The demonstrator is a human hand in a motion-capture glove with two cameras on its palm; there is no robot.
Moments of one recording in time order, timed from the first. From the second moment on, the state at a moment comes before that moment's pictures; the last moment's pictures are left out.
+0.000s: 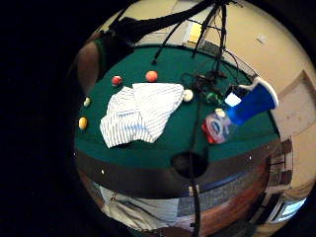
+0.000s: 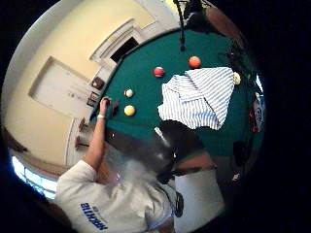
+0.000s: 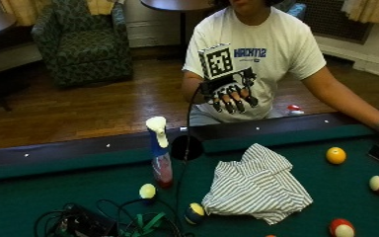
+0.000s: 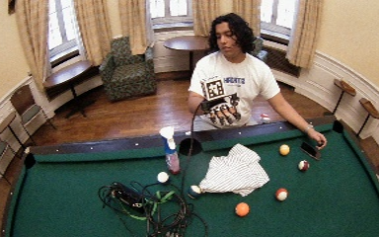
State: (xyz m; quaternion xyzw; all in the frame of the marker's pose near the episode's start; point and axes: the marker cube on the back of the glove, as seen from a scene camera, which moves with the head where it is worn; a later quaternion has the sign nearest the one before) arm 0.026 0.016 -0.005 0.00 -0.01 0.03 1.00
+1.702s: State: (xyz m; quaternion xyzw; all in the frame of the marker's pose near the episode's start) arm 0.268 0.048 0.052 0.15 -0.34 0.34 0.86
